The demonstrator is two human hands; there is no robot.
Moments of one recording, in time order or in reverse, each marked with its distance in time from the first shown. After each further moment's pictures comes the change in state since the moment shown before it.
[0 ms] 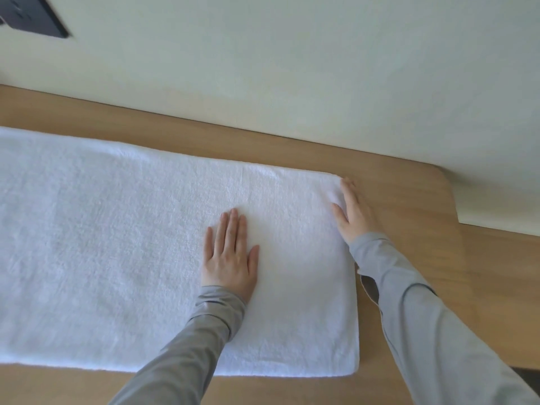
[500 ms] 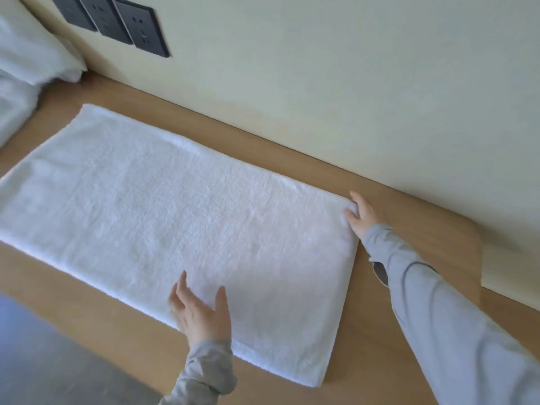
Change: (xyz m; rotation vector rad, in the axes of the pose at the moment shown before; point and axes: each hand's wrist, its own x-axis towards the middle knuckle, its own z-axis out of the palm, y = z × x) left_hand -0.101 0.053 -0.018 -0.677 0.393 -1.019; right_hand 0.066 0.019 -0.016 0.039 -0.251 -0.052
